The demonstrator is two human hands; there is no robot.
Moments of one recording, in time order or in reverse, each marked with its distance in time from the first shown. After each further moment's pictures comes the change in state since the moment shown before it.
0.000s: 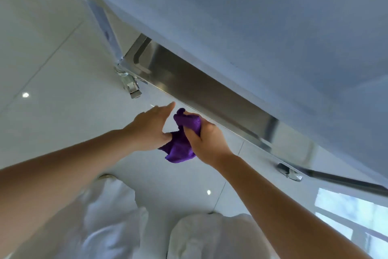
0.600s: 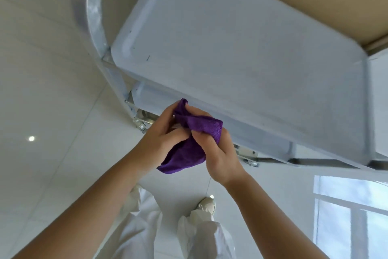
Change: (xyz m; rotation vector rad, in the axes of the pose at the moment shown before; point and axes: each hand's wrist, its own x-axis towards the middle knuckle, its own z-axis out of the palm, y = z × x) left_hand -0.258 0.206 -0.229 -1.079 0.012 0.293; right_hand -0.210 -0.271 -0.194 0.760 0.189 -0.228
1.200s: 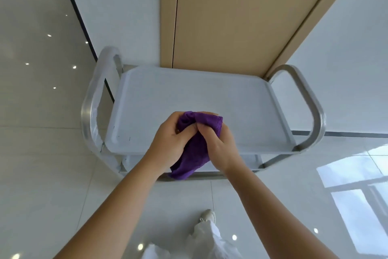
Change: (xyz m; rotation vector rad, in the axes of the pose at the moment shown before) left_hand -0.024 0.180 0.078 0.298 -0.041 0.208; right_hand -0.039 -0.177 -0.019 -0.059 0.471 -0.085
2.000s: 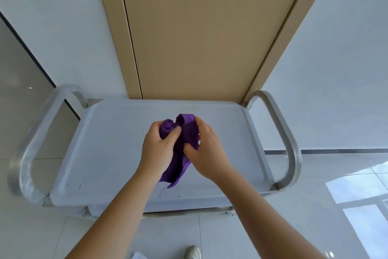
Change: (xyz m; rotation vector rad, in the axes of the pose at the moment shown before) left_hand 0.117 0.029 0.120 0.053 0.288 -0.045; right_hand 0.092 -0.012 -0.135 -0.464 -0.001 -0.063
